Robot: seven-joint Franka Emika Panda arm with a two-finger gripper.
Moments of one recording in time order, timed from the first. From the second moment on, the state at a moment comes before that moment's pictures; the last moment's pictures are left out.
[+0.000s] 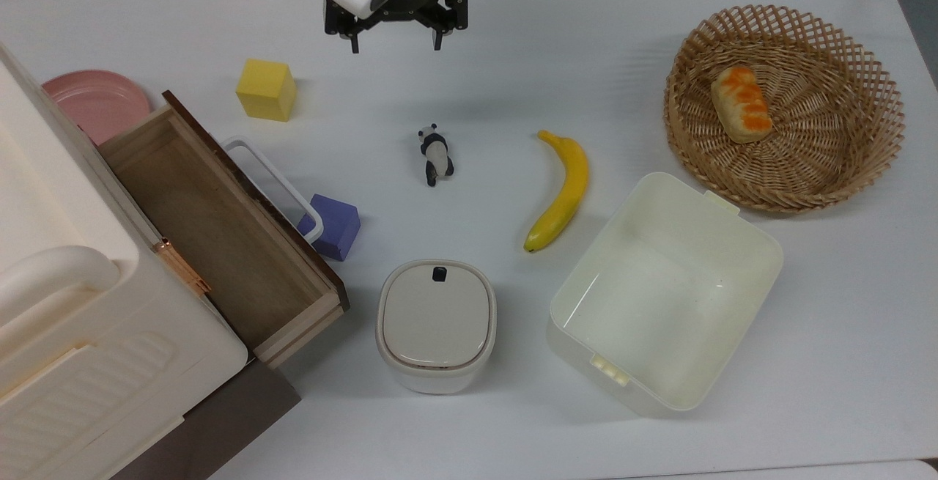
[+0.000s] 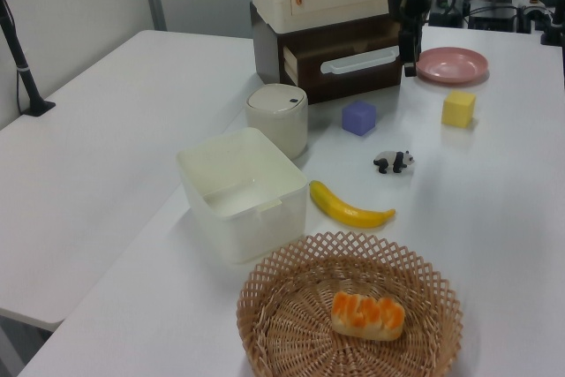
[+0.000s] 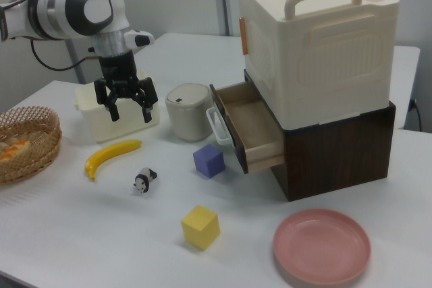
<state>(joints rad) 0.06 0.11 0.04 -1.67 -0.11 1.65 -0.05</state>
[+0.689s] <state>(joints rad) 0.16 0.14 -0.04 -1.84 -0.11 1.74 -0.15</state>
